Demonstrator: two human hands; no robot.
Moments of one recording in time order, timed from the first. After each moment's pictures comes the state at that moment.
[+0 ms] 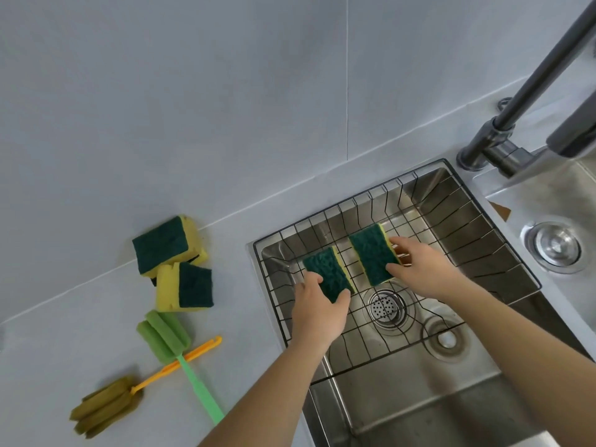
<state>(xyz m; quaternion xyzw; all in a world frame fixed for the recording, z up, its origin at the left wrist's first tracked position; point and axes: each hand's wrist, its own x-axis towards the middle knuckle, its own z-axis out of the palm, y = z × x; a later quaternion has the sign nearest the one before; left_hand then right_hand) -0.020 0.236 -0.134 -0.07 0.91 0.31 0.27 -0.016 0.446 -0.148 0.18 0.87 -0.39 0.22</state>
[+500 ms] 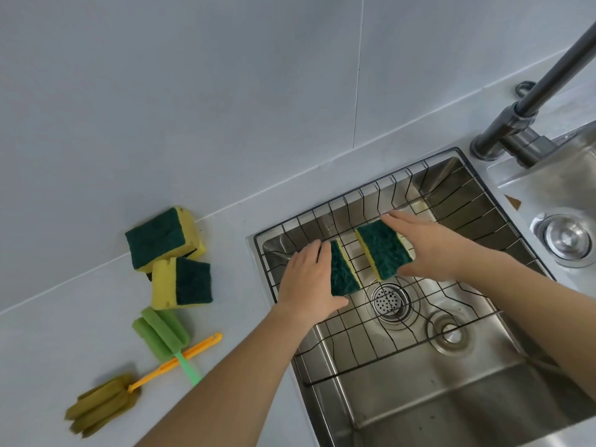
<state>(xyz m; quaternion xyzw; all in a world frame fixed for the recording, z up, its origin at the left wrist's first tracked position) -0.066 0.218 -0.141 0.27 0.94 0.07 0.21 -0.047 0.460 -0.130 -0.01 0.93 -0.23 0.29</state>
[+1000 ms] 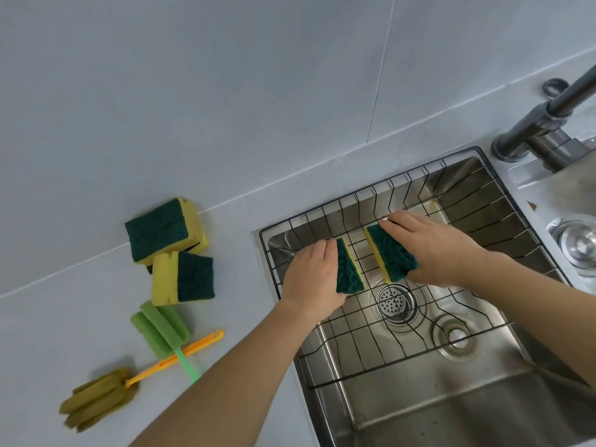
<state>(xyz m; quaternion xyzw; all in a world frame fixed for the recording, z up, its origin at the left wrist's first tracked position) -0.071 0.213 -0.153 0.29 0.94 0.09 0.18 -0.055 0.448 -0.134 -0.14 0.96 -0.08 0.23</state>
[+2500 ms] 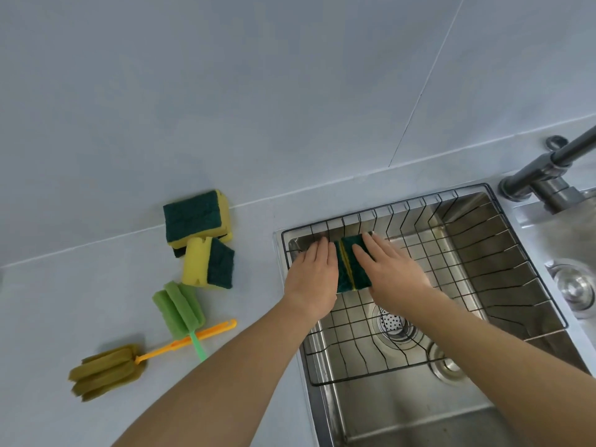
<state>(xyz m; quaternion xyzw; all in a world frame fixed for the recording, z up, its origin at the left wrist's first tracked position) -0.074 0.195 -0.135 0.28 0.95 -0.01 0.16 -0.049 0.363 -0.148 -0.10 0.97 -0.03 0.20</state>
